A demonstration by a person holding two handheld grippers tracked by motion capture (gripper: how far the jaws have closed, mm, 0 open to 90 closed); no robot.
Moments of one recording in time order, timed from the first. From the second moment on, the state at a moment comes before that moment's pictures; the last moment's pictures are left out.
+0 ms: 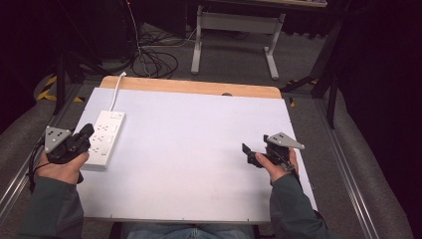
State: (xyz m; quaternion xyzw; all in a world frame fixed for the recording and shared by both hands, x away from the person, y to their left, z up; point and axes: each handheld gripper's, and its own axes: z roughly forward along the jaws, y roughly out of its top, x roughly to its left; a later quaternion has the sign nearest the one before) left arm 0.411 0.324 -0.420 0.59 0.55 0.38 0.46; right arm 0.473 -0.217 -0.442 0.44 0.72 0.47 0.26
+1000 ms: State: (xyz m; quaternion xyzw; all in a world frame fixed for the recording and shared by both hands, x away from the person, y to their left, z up) left arm 0.413 0.324 -0.419 0.58 0.56 0.38 0.46; right arm 0.473 -0.216 -0.442 0.44 0.72 0.47 0.26
